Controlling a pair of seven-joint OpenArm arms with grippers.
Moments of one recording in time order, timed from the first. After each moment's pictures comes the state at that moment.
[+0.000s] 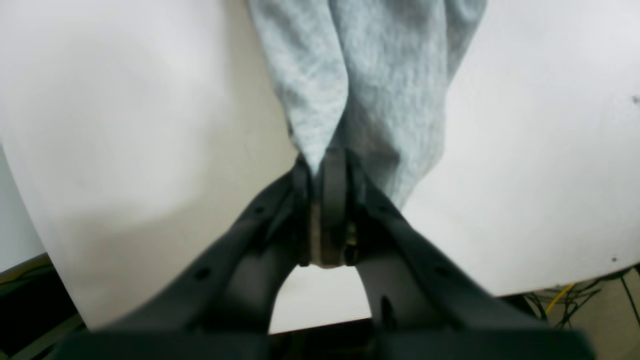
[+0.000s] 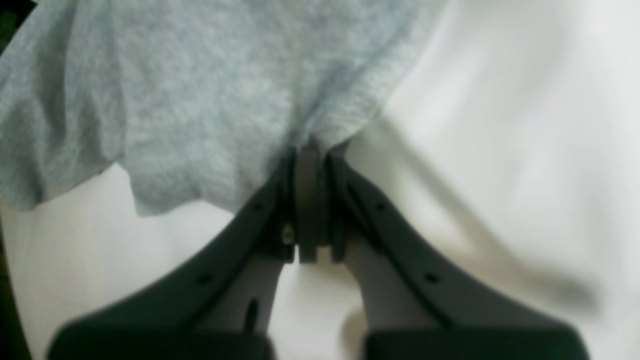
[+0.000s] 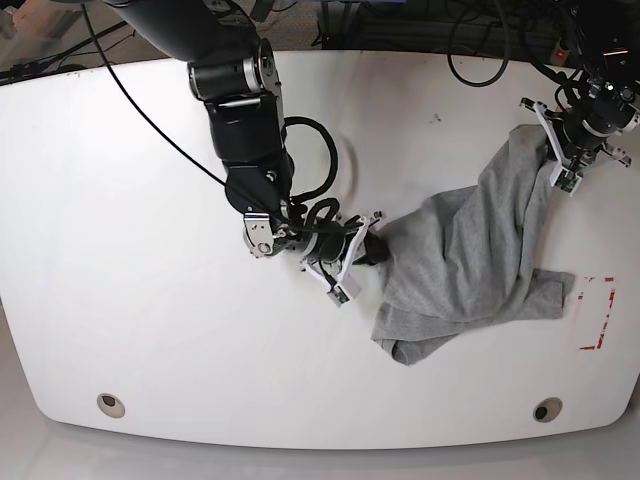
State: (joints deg) left arm 18.8 -19.8 -26.6 114.4 -15.3 -38.9 64.5; right arm 24.8 -9.3 -1.6 45.7 8.6 40.3 -31.4
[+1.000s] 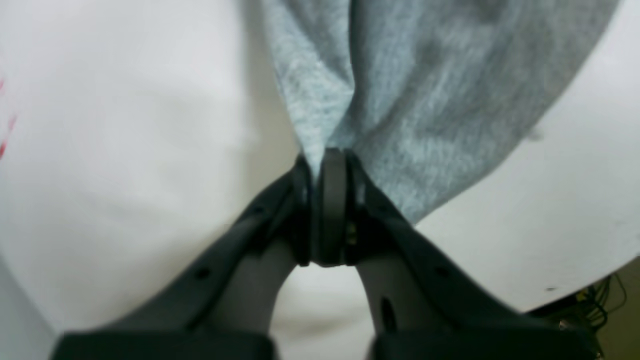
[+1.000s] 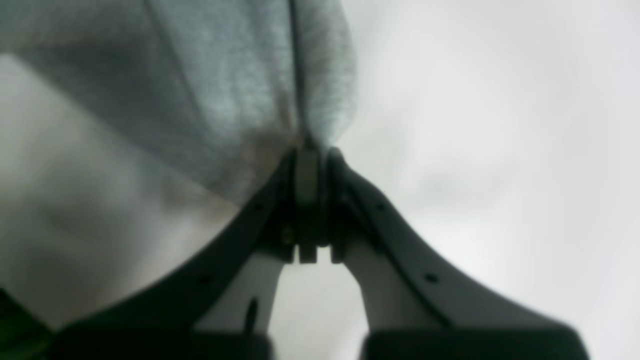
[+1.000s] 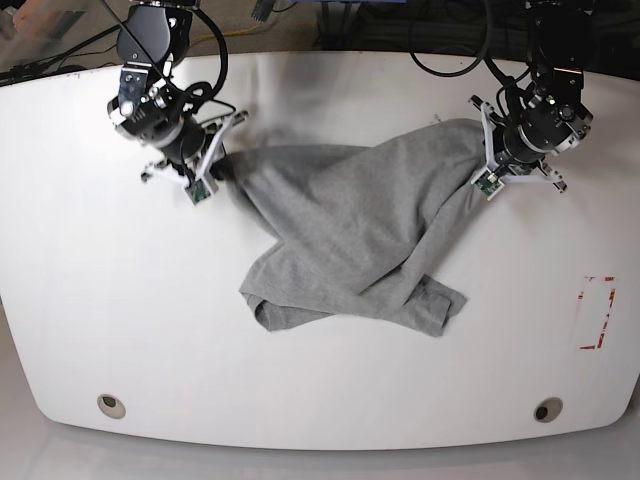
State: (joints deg) left arm 14.4 -19.8 -5.4 114.2 -6.5 -39.0 64.4; right arm -16.2 3.6 15.4 106.6 9.6 41.1 -52.4
